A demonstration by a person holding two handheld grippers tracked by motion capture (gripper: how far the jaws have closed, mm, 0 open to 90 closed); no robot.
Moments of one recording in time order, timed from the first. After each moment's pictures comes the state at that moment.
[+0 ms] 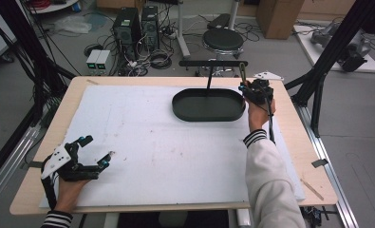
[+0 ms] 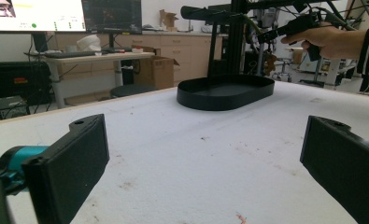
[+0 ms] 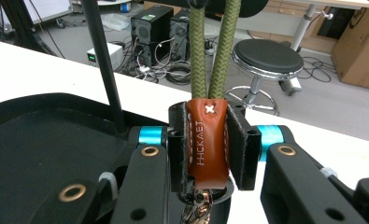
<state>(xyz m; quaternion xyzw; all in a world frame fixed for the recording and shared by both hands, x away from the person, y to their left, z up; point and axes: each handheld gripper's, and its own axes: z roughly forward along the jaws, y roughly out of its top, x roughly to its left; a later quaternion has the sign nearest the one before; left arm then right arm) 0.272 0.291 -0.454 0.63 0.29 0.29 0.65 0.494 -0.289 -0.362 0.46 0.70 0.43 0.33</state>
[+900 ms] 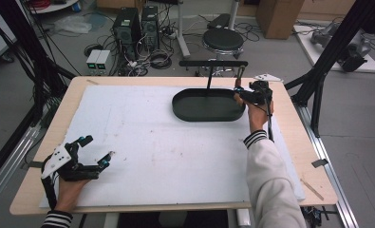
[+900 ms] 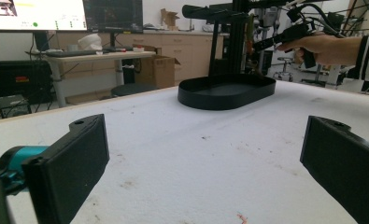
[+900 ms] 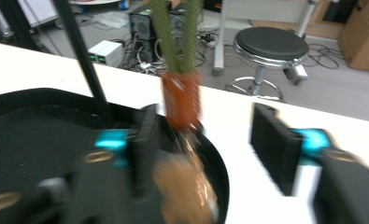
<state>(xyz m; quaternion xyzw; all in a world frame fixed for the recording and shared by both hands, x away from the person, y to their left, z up) 0.273 0.291 -0.454 0.64 0.30 0.29 0.65 0.509 -0.299 -0.382 0.48 0.69 0.44 0.31</state>
